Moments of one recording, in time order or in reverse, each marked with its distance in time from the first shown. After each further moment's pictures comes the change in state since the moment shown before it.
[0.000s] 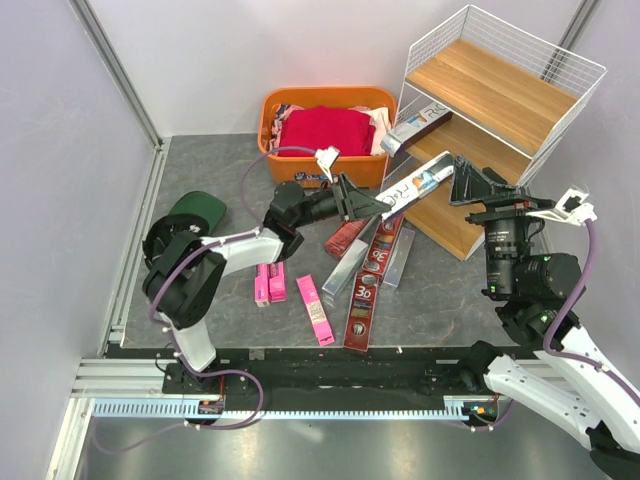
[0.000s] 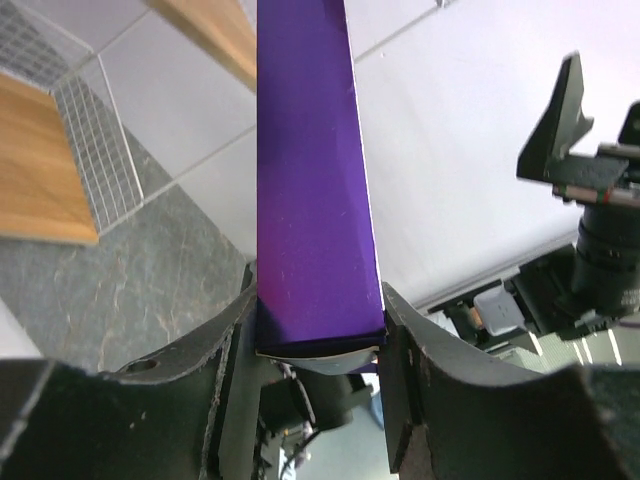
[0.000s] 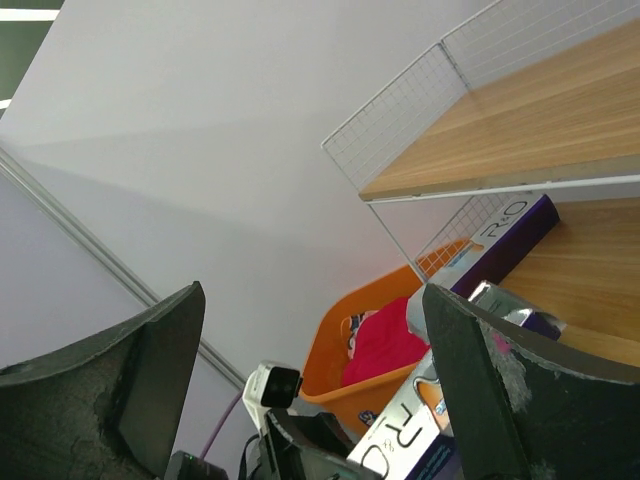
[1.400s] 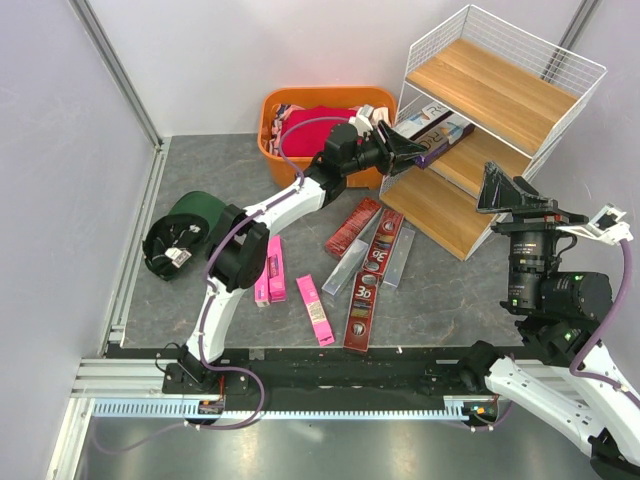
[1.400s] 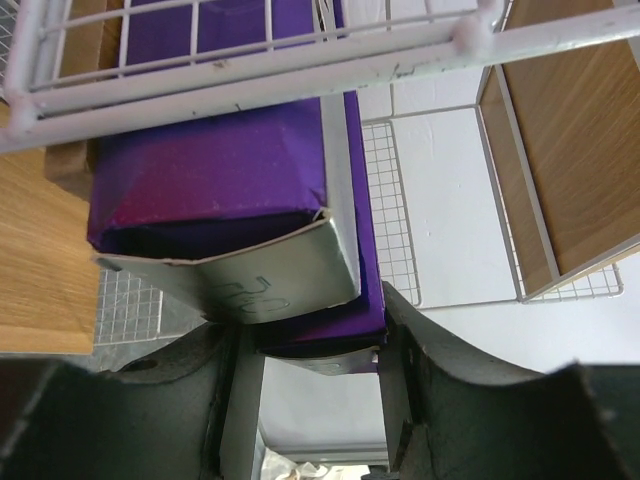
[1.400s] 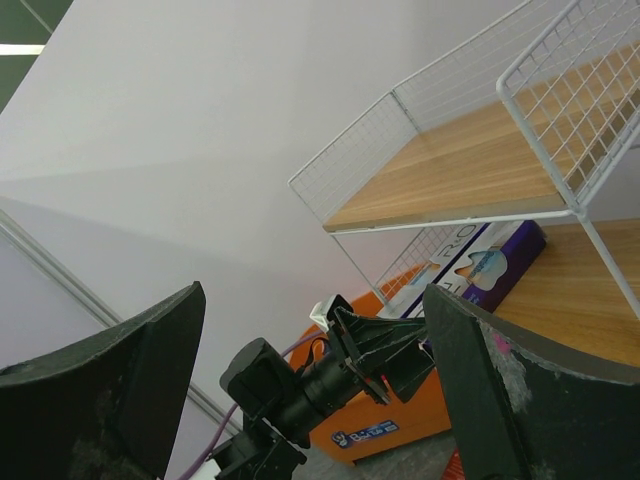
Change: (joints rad) left arm 0.000 0.510 0.921 -0.642 -0.168 -0.197; right arm 0.000 -0.106 0.022 -0.071 0.084 -0.073
